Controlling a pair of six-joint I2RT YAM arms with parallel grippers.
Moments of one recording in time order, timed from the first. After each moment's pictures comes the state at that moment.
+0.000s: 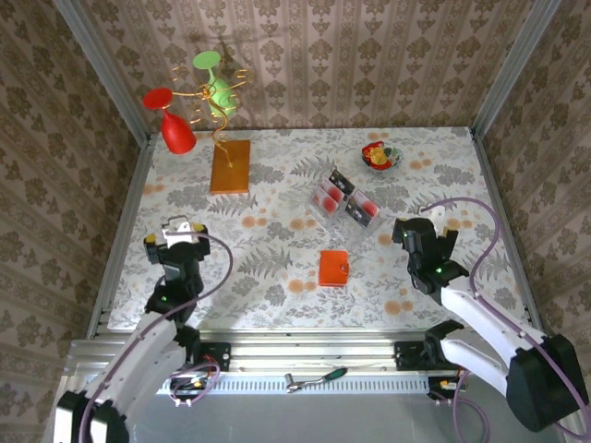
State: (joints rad) left arm -0.31 0.70 0.24 0.16 -0.66 0.02; right arm 0.30 0.98 0.44 -0.06 0.67 0.28
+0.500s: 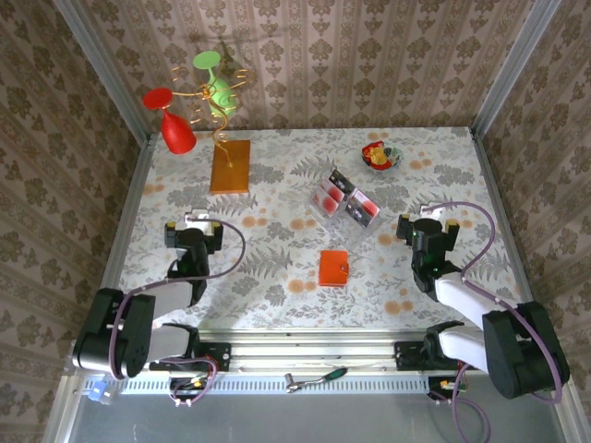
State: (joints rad) left arm -0.24 1.27 0.22 0.72 -0.42 0.18; right arm 0.16 1.16 0.30 0.43 0.53 0.11
